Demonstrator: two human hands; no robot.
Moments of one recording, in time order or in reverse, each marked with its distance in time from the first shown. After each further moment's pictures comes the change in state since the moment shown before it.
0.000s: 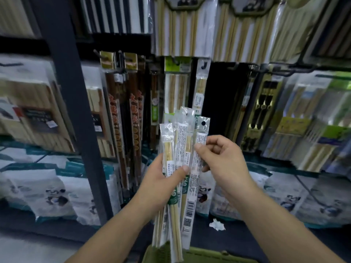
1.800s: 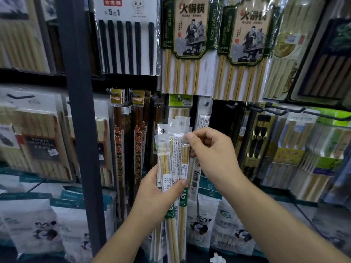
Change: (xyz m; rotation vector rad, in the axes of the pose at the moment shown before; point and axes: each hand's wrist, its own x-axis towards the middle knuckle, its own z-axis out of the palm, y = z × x) left_hand 0.022 0.036 -0.018 0.005 0.072 0.137; right_hand 0.037 -0.076 0.033 -0.101 0.022 -0.254
